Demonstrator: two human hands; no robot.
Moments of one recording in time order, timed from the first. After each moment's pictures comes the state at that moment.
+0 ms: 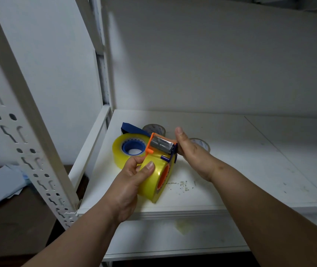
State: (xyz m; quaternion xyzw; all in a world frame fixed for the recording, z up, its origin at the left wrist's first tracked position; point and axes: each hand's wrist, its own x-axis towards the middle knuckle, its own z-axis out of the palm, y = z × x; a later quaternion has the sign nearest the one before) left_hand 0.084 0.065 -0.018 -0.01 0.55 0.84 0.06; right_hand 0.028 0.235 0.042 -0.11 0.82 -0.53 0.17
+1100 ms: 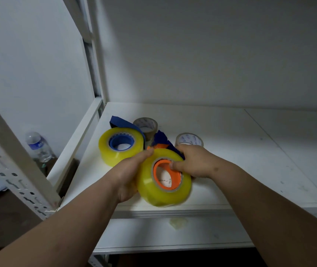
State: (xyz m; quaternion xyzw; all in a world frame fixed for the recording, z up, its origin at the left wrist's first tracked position) left_hand 0.045 0.098 -0.006 -0.14 0.56 0.79 0.23; right_hand -0.002 0.286 0.015 -0.14 0.95 -0.22 0.16
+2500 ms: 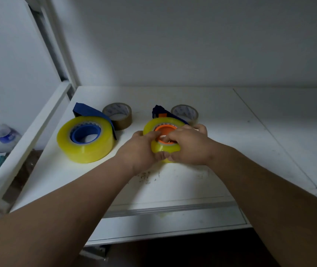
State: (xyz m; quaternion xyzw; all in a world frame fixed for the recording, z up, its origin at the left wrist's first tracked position) left_hand -0.019 0.181 -0.022 0.08 0.96 0.25 0.09; right_hand -0.033 0.347 0.002 -0.20 0.97 -0.08 0.07
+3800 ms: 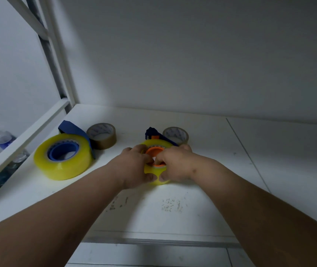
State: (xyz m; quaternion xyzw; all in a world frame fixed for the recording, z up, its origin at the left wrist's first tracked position) left_hand -0.042 0.236 -0.006 0.10 0.98 0.10 0.11; right_hand -0.082 0.392 0.006 -0.26 0.95 -0.02 0.16
